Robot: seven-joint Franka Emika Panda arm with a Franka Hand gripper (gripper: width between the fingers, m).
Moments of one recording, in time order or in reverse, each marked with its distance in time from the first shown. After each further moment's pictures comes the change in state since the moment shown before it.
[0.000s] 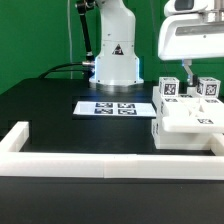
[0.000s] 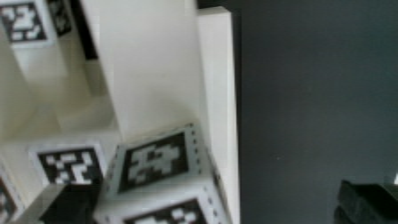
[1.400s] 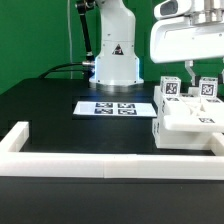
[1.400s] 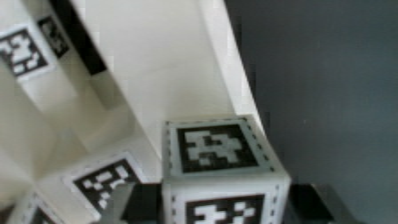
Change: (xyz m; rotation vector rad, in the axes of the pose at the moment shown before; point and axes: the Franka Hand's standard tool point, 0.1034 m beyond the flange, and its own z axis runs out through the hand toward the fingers) arm 0.002 0.012 0.001 0.042 0.058 0.392
